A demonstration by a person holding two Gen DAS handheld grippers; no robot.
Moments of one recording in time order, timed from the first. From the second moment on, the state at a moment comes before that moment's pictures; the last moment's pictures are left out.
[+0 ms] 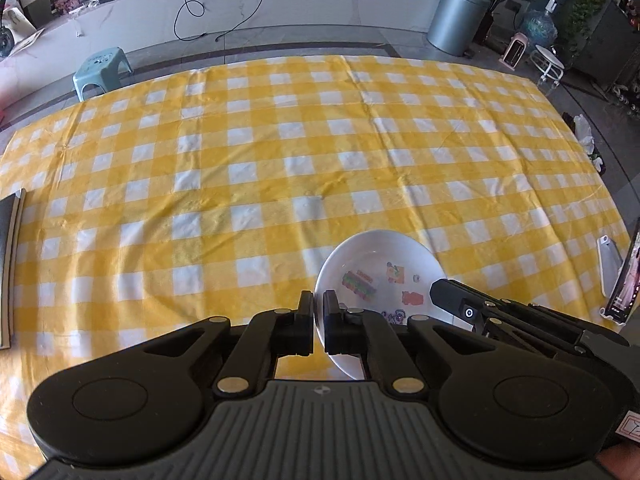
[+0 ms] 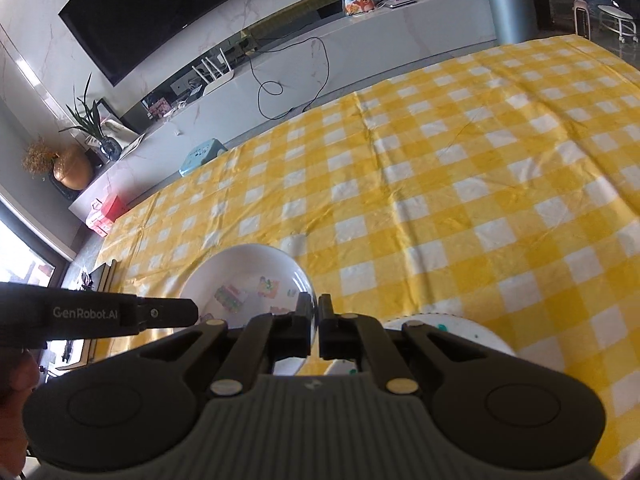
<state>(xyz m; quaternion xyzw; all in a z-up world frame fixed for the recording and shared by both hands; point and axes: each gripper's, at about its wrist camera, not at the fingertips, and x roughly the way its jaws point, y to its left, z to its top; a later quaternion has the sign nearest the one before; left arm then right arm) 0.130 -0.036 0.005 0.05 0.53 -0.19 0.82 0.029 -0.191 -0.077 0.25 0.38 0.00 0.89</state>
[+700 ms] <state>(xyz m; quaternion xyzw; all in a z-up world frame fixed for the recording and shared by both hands) 0.048 -0.065 -0.045 -0.02 0.53 -0.16 0.83 -0.045 -0.235 -0.101 0.22 0.42 -0.02 0.88</state>
